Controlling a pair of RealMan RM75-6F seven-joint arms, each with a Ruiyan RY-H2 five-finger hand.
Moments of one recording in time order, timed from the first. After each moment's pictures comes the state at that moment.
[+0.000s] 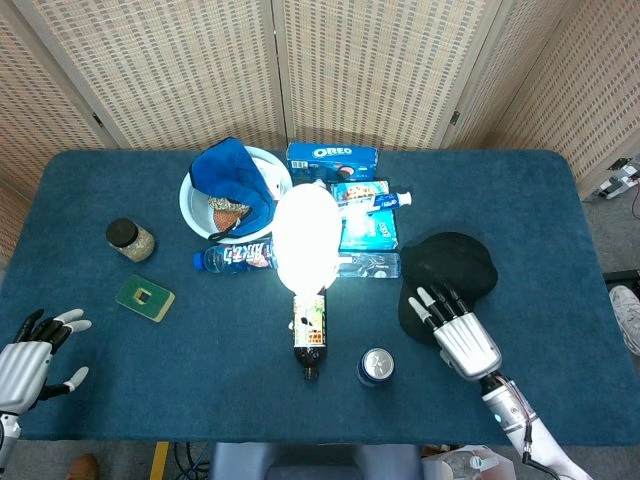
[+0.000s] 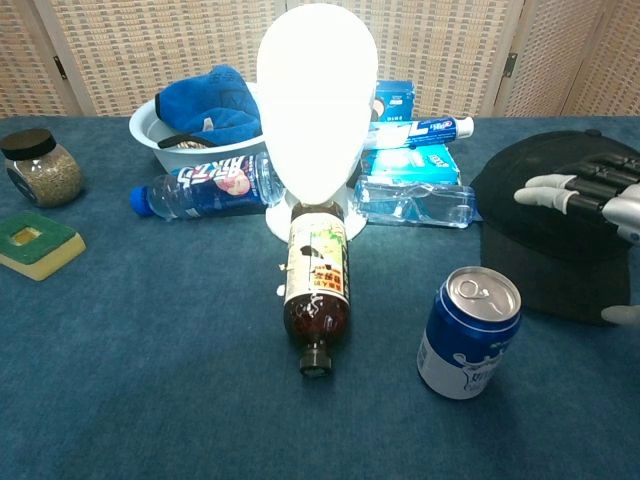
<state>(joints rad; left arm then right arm) -0.13 -1.03 0.00 -1.65 1.50 1.38 -0.06 0.35 -1.39 -0.04 -1.54 -1.59 1.31 -0.55</state>
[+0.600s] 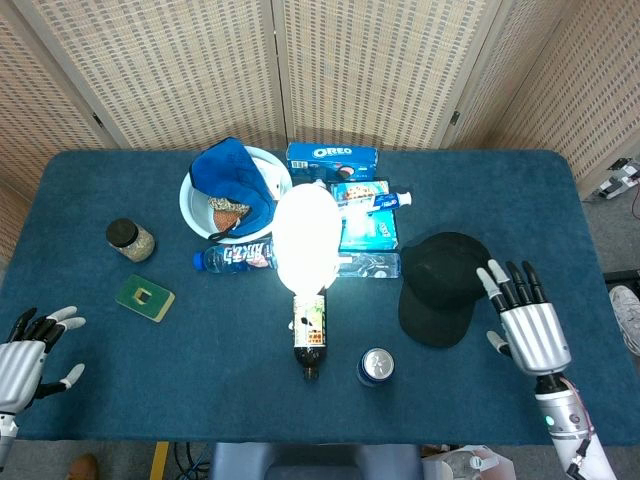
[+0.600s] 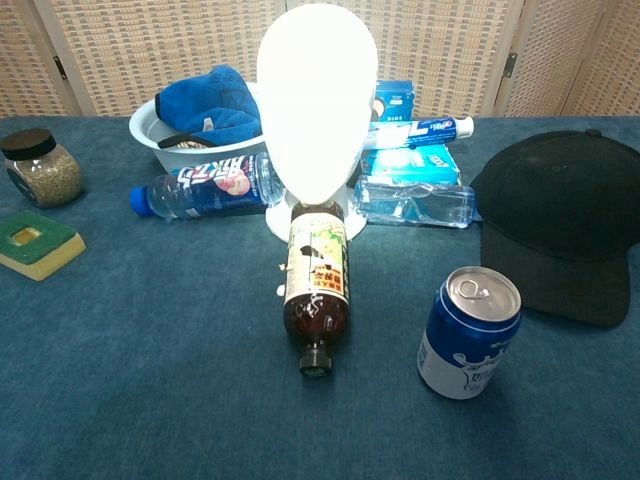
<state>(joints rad) -0.12 -1.06 -0.01 -1.61 1.49 1.41 -0.07 0.22 -1.23 0.03 -1.65 -1.54 1.50 -0.44</state>
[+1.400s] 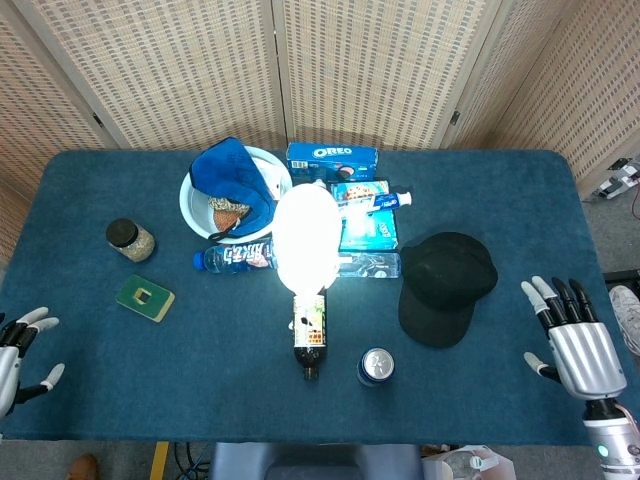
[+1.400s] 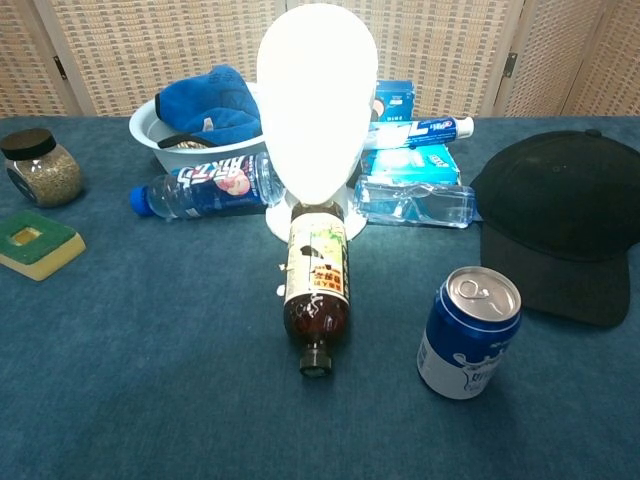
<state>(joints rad) -0.06 -1.09 -0.03 -1.60 1.44 1.49 -0.06 0.12 -1.03 -0.01 -1.79 -1.55 1.51 -0.28</state>
